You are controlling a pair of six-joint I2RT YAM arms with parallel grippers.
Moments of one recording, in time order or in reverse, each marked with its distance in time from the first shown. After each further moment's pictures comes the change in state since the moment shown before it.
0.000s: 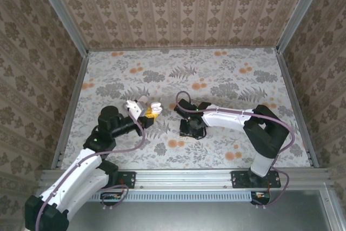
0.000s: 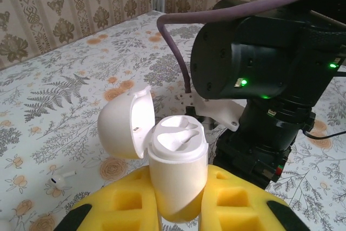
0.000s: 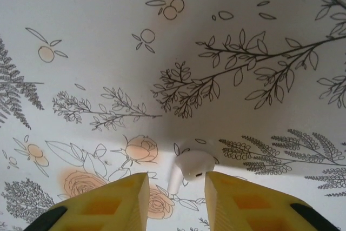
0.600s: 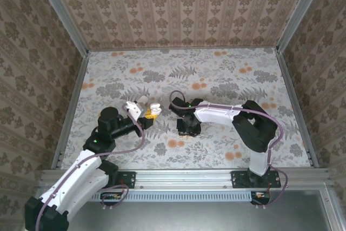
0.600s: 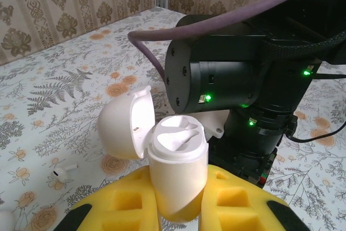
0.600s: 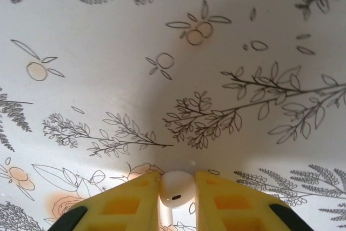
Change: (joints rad) left arm 0.000 -0.011 -0.007 -0.014 -0.016 0.000; right arm 0.000 0.120 0.126 -0.090 0.011 -0.085
